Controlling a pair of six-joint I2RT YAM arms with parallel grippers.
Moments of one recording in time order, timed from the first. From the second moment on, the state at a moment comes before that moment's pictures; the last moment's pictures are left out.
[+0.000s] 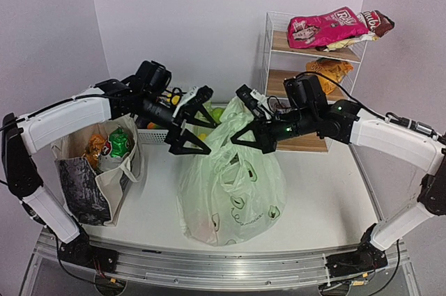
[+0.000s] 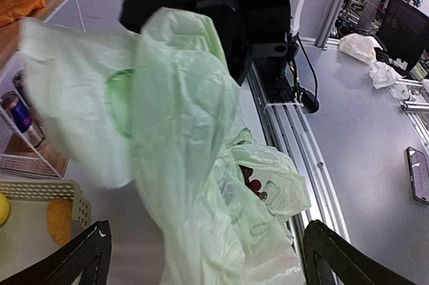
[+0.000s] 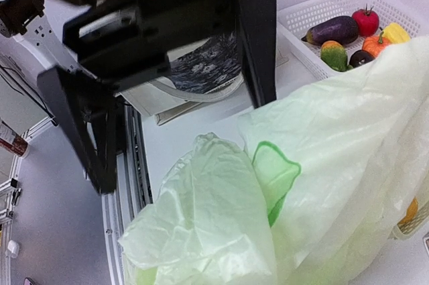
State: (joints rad) left arm -0.73 1.58 1.46 -0.58 0.90 0.52; right arm 0.82 1.47 1.31 -0.38 -0.54 0.02
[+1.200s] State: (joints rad) left arm -0.75 1.64 1.62 -0.57 0.90 0.51; right arm 0.76 1.45 1.19 -0.30 -0.60 0.13
